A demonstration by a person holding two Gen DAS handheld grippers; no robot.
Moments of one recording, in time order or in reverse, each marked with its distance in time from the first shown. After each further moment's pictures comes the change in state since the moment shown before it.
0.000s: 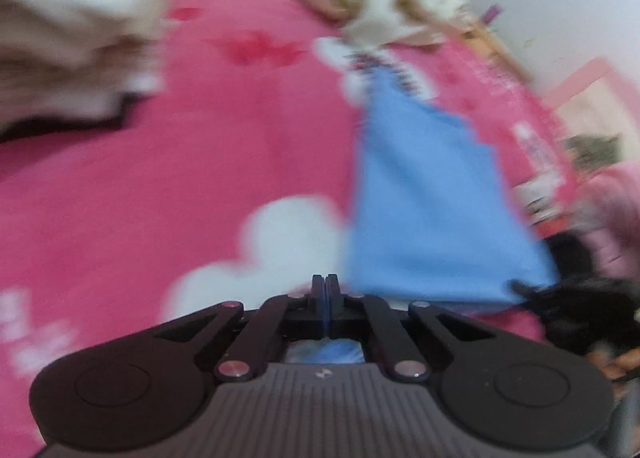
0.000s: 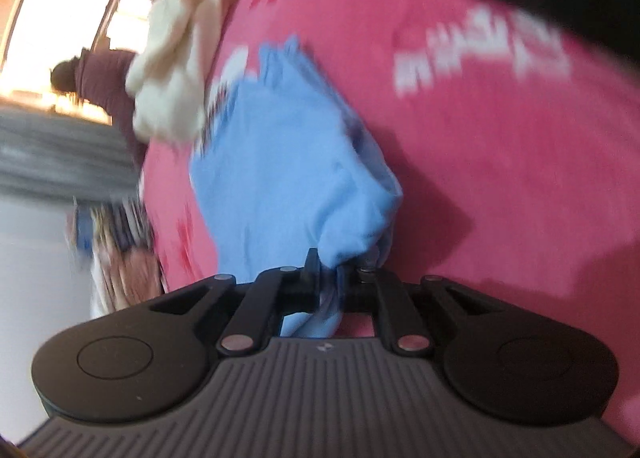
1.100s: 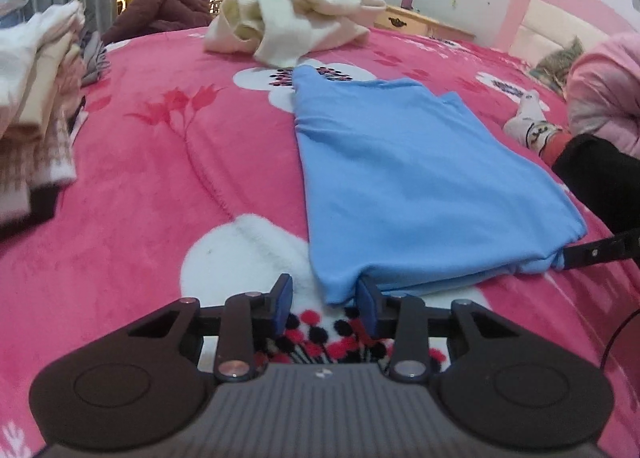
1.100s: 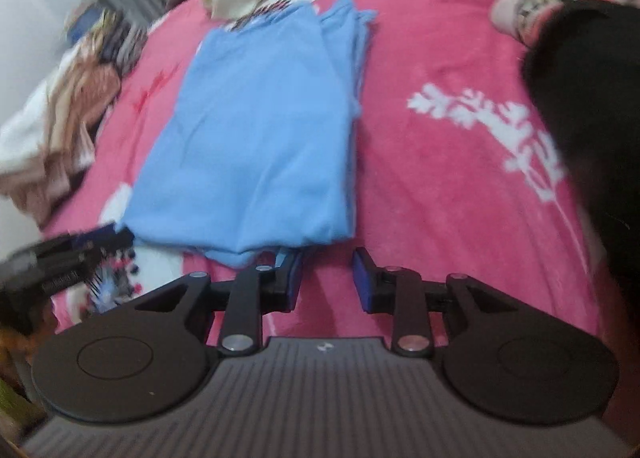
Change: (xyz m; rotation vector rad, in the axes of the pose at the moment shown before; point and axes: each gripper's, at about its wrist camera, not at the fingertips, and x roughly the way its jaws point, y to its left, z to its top) left arm 0.058 -0.057 -0.031 0.426 -0.203 0.044; right arm -0.008 -0.005 -0.008 -0.733 0.071 -0.159
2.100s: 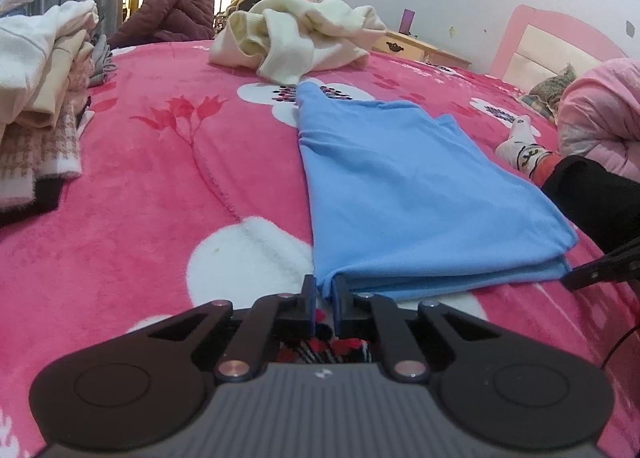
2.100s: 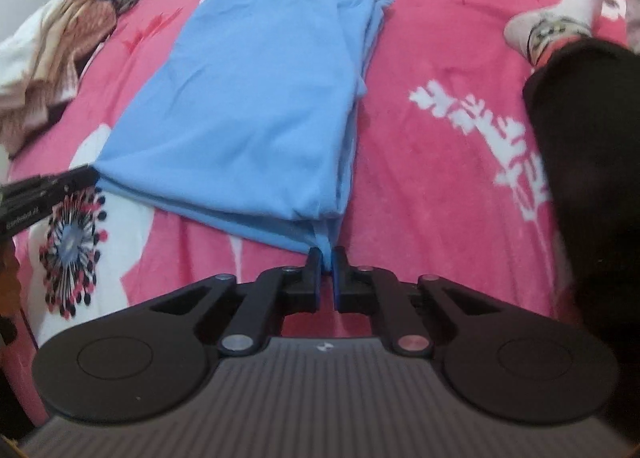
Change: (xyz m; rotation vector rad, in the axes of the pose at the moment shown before) left arm -0.010 0.008 -0.011 -0.028 -0.068 -0.029; right arm -0.007 0.014 -0.001 -0.153 0.075 -0.108
